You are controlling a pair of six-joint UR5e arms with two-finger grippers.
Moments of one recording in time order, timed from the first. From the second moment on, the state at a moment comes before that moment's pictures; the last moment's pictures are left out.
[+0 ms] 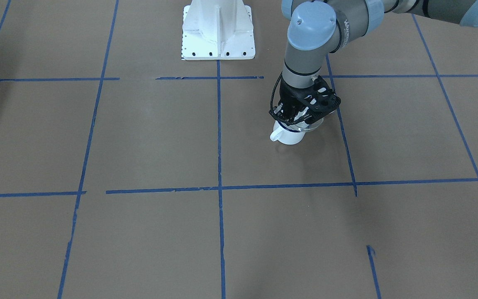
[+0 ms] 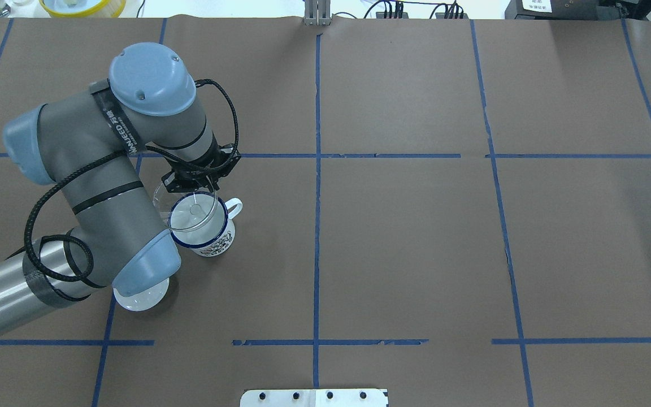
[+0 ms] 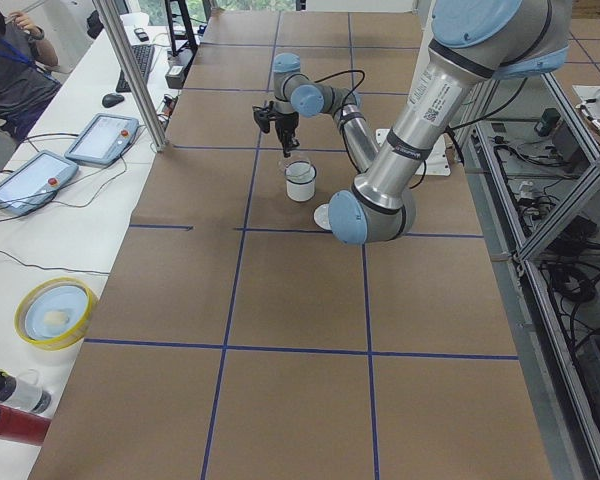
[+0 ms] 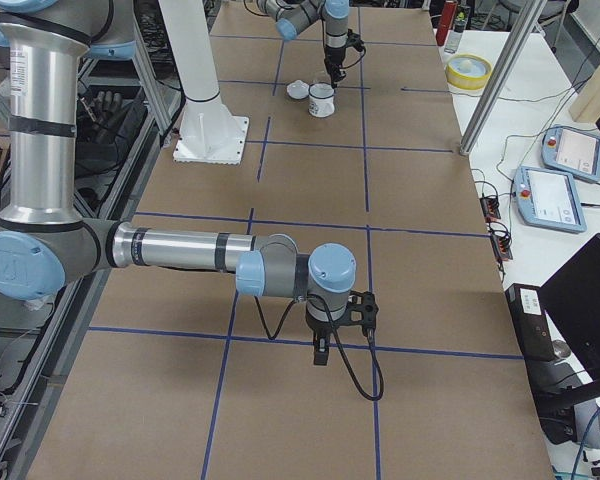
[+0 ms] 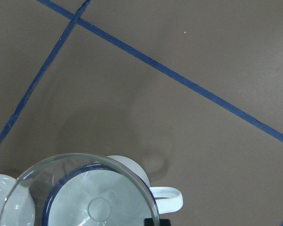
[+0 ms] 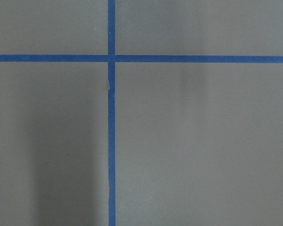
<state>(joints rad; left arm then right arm) -0.67 -2.21 -1.80 -1.35 -1.96 -1.59 1.57 -1.68 1.66 -1.57 2.29 0.01</state>
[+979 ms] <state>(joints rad) -0.63 -2.21 -1.80 -1.37 -1.96 -1.59 1.57 -1.68 1.66 -1.57 2.29 0.01</state>
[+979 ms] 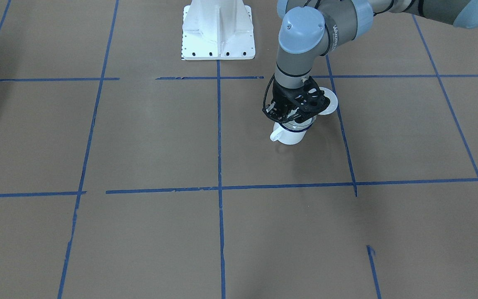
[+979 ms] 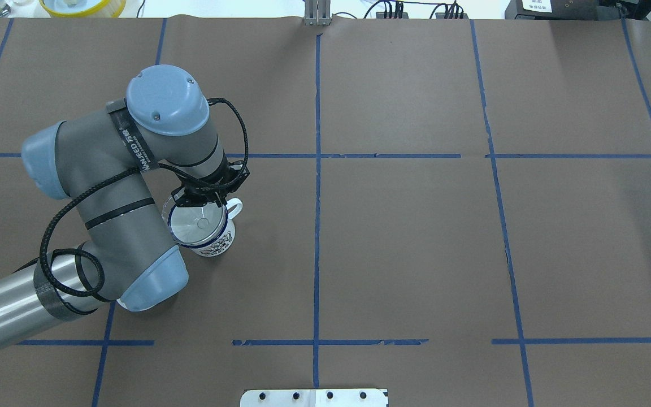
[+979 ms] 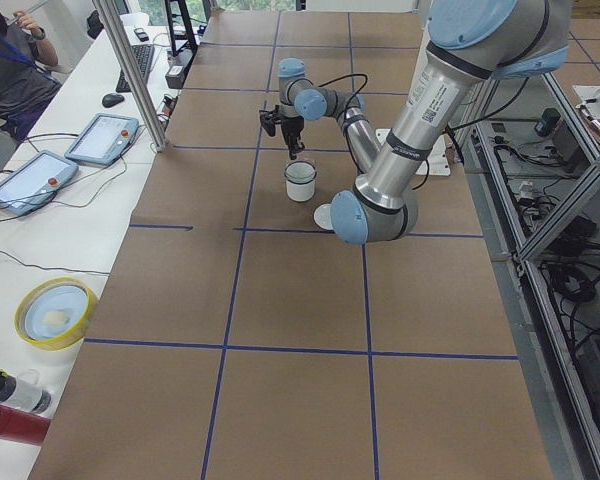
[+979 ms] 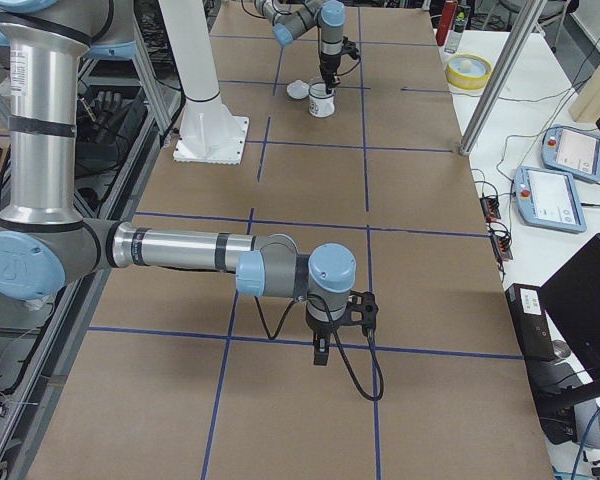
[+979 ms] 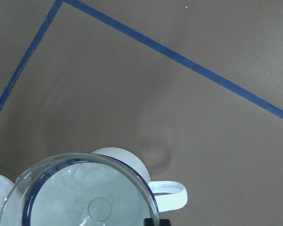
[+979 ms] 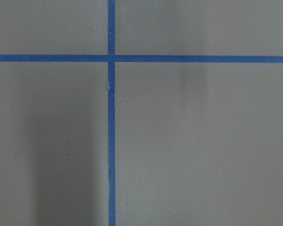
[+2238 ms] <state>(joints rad) -0.72 -2.16 -1.95 -1.37 -1.96 -1.44 1.57 -1.68 1.66 -1.57 2.29 0.01</state>
